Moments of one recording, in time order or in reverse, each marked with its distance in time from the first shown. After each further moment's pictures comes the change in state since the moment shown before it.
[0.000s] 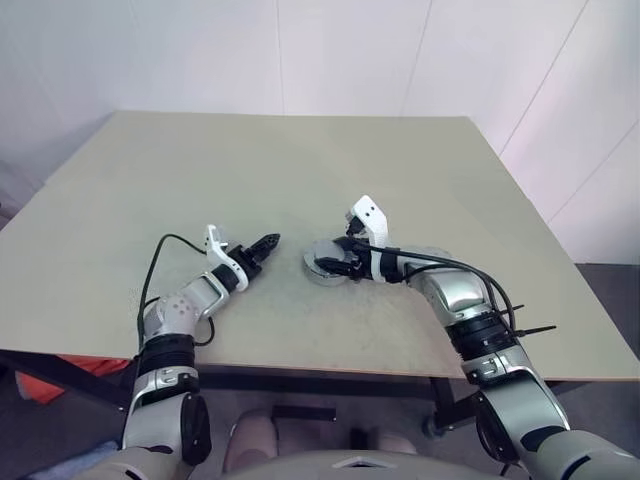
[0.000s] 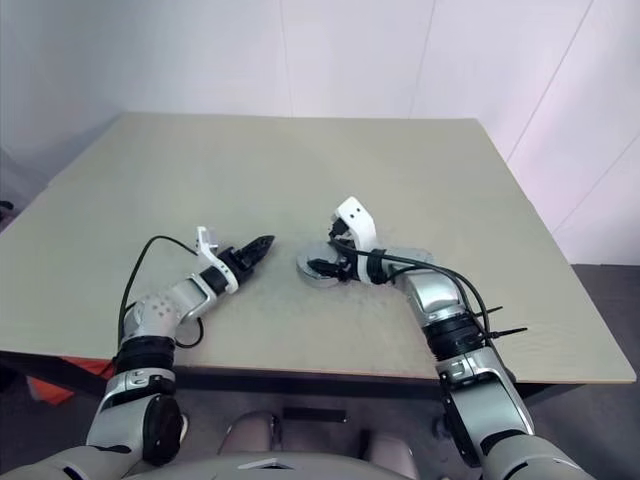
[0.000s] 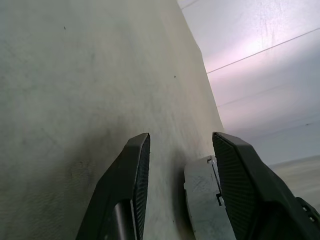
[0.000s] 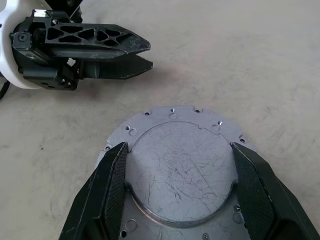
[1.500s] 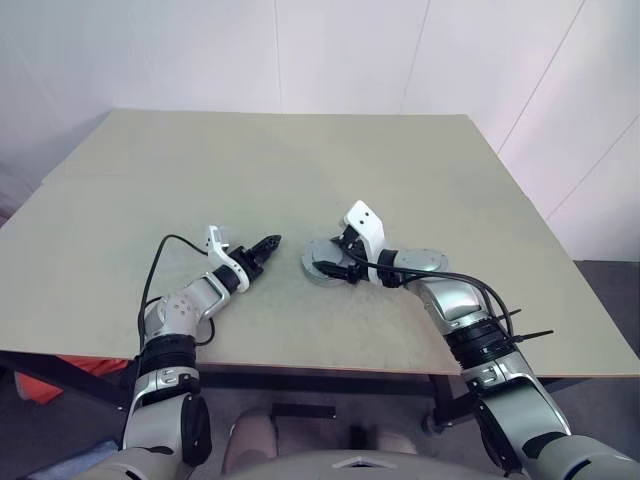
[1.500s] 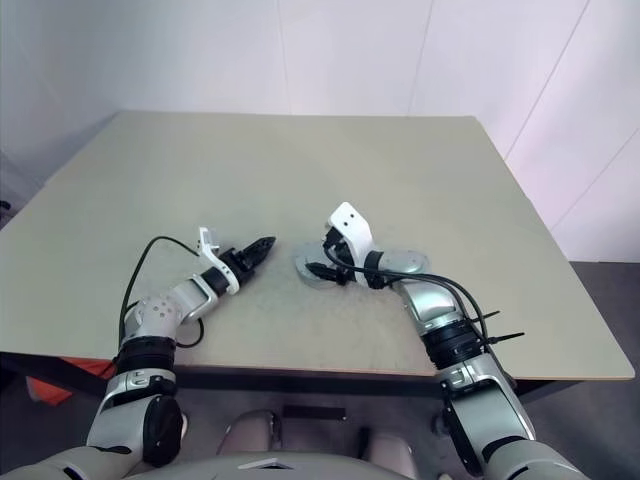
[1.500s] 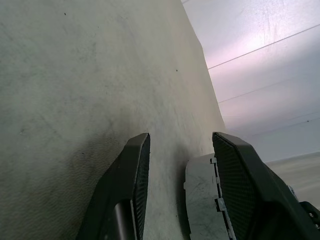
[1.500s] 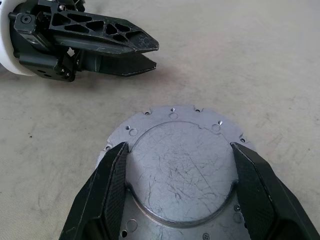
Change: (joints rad) left arm 0.002 -0.001 -0.002 0.000 0.000 -0.002 0.000; right arm 0.022 0.002 0.031 -0.018 -0.065 -0.081 -0.013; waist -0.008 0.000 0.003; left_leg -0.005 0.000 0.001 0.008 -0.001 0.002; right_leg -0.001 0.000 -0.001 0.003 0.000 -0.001
